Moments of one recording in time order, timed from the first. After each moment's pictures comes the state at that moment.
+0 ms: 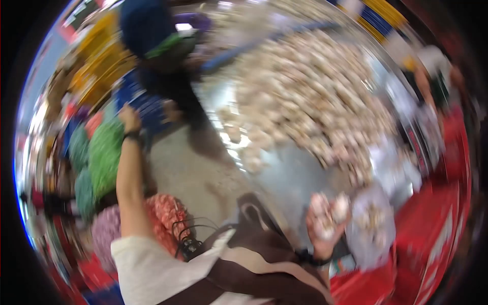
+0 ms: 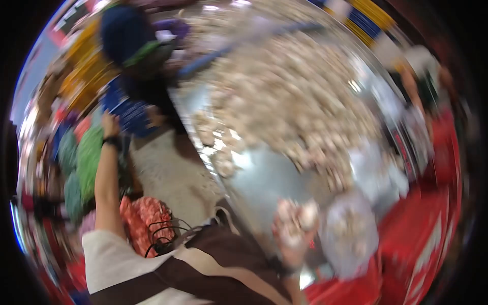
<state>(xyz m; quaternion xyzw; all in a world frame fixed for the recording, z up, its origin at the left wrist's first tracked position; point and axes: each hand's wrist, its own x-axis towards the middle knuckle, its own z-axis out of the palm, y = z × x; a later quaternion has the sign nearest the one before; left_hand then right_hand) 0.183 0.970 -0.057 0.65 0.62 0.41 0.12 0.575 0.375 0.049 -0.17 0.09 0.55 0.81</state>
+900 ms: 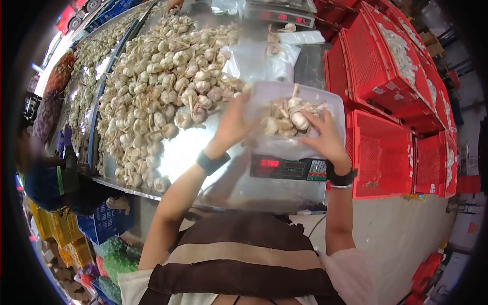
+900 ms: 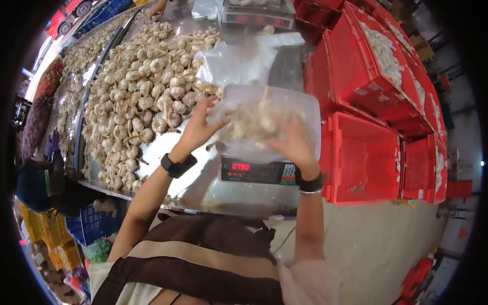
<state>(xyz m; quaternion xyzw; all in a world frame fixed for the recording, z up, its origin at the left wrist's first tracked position) 0.664 0.434 0.044 0.88 -0.07 0.06 0.46 0.663 0.178 0.073 -0.95 -0.16 0.04 0.28</state>
